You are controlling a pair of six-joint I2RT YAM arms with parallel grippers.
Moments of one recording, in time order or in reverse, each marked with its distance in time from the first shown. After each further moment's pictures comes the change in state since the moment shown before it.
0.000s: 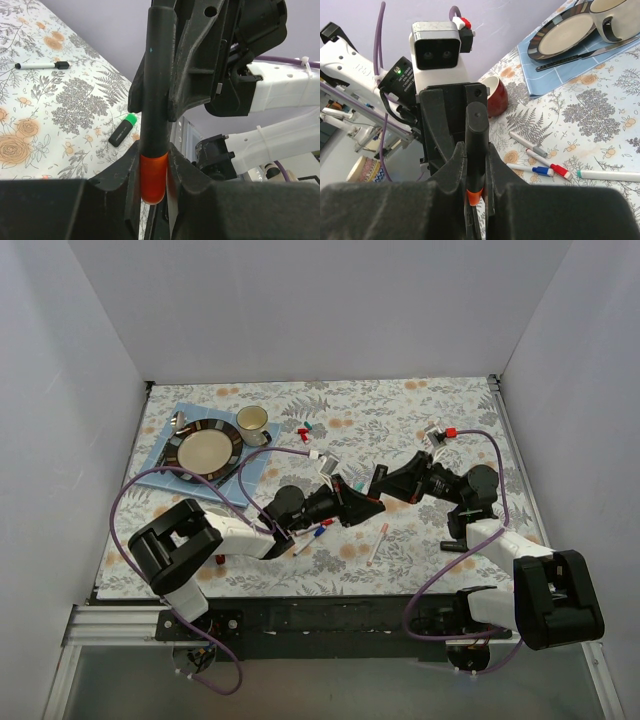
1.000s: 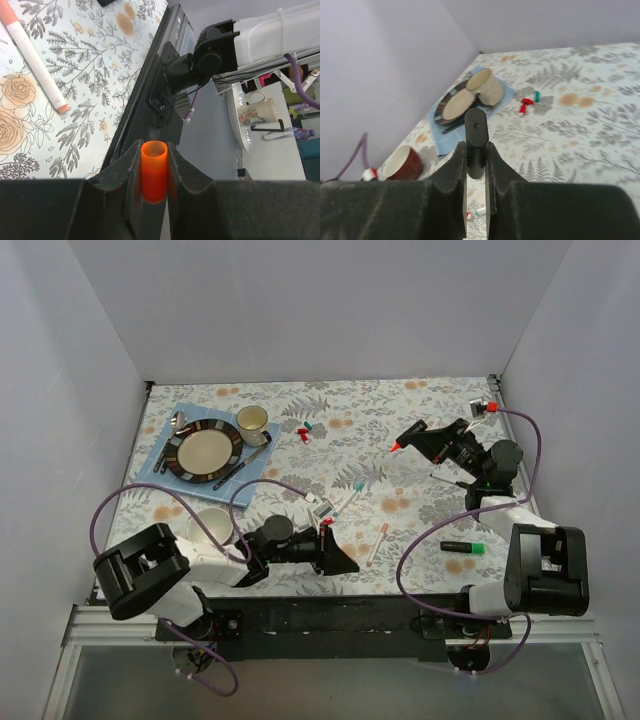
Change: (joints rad) left arm -0.078 -0.209 -0.293 -0.252 0.156 -0.072; right arm -0.245 0.165 0.171 -0.008 0.148 -0.119
